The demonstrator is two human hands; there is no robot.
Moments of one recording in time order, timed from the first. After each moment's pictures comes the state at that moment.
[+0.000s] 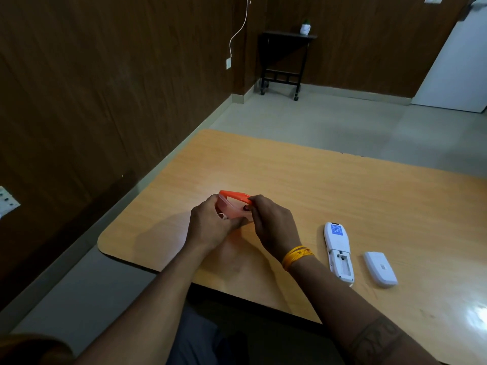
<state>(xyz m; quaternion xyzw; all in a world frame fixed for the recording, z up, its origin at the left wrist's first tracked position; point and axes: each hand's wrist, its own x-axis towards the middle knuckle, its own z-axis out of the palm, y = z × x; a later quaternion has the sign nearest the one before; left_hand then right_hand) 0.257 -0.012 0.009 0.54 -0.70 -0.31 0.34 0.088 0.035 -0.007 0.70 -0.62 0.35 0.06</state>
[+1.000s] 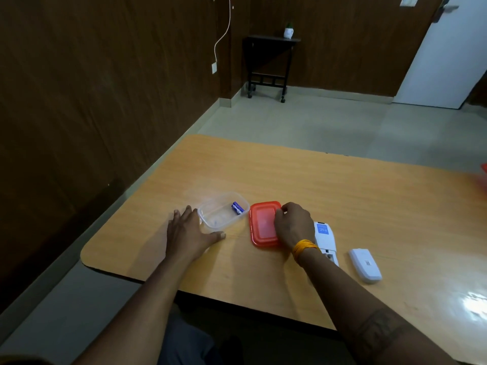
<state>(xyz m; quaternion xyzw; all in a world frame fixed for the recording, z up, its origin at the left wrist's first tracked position) 0.266 -0.031 -0.021 0.63 -0.74 -0.21 0.13 0.030 0.040 -0.003 0.41 -0.85 0.30 -0.12</state>
